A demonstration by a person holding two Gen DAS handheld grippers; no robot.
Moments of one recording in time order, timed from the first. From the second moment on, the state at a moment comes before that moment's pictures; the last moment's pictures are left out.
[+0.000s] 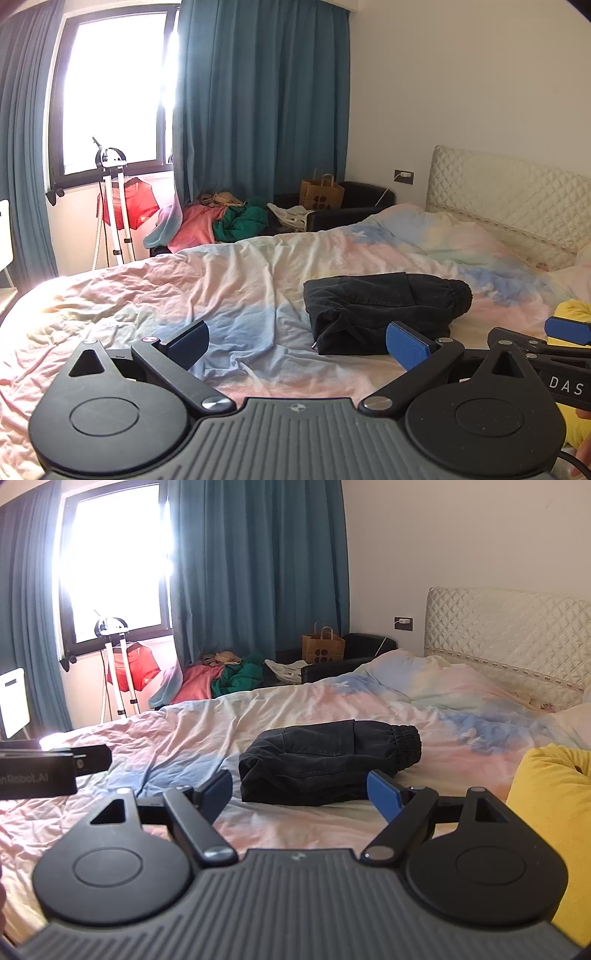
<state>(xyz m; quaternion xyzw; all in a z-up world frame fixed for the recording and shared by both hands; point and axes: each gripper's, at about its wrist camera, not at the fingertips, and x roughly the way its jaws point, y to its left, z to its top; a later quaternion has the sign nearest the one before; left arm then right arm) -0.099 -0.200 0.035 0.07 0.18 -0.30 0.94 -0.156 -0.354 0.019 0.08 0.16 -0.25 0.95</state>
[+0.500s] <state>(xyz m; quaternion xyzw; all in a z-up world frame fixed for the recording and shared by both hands) -0.097 -0.192 0.033 0.05 0.19 -0.30 0.93 -0.165 -0.349 0.021 0.09 0.15 -0.26 0.95</state>
